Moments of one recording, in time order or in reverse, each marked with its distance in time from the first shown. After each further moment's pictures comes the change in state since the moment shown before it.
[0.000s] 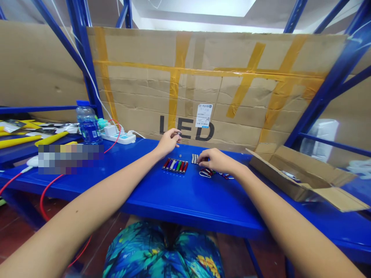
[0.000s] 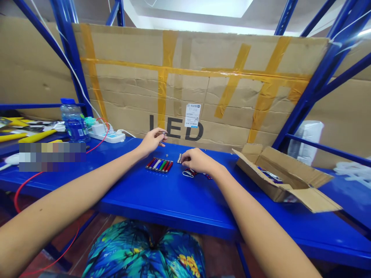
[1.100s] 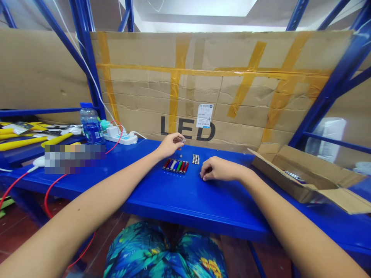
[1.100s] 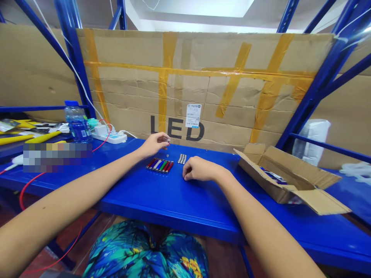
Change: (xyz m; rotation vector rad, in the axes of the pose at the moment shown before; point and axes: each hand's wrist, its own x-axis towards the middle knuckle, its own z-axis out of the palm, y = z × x) left_hand -0.005 -0.008 -0.004 0.072 -0.206 0.095; right_hand -0.019 -0.013 -0.003 0.108 -0.263 0.062
